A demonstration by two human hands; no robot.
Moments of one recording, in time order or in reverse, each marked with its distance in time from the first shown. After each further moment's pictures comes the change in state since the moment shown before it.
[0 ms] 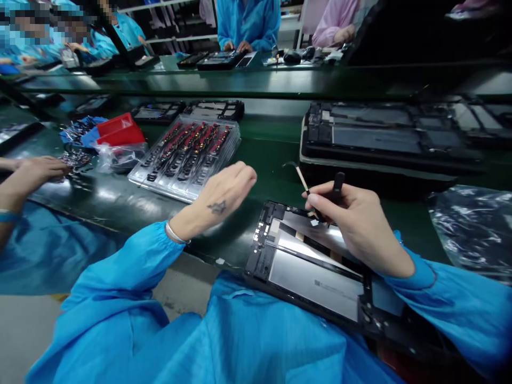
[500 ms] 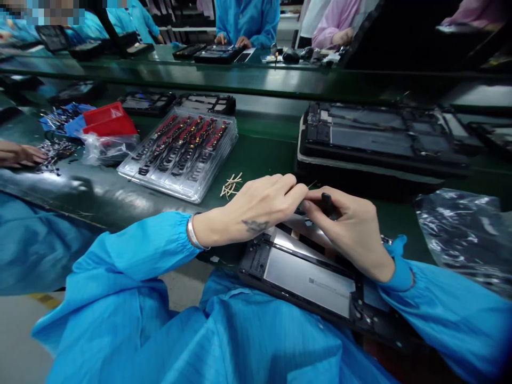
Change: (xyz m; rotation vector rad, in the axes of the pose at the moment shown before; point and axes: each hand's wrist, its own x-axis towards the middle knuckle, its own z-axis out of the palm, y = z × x) left_hand 0.033 0.053 -0.006 0.072 0.010 0.248; right_hand -0.011 -0.002 -0.001 -0.381 -0.026 -0.351
